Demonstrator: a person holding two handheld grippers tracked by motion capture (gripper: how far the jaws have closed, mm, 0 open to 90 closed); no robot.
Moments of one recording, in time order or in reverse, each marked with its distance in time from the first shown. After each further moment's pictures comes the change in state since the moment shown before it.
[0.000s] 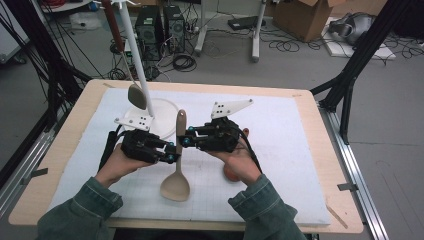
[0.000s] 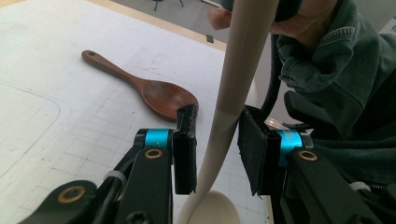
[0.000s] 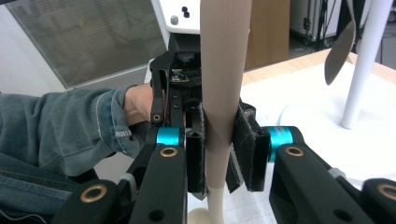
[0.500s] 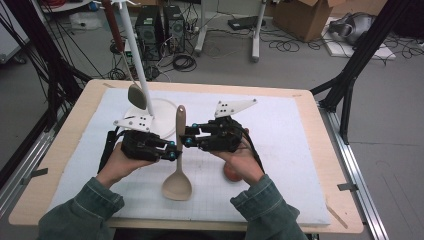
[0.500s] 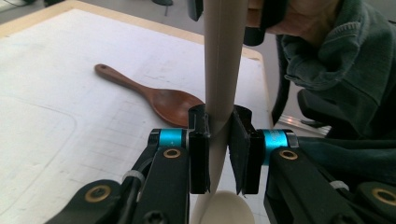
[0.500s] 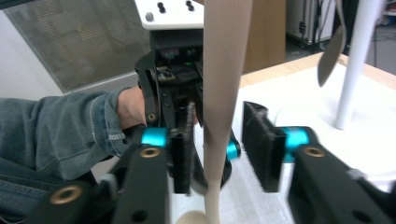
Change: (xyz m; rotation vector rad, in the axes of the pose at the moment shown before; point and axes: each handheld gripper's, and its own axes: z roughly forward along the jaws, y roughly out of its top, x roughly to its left) left arm -0.011 0.008 0.000 -0.008 0.066 0.068; right arm -0.003 -0.001 -0.007 -0.018 -0.018 0.003
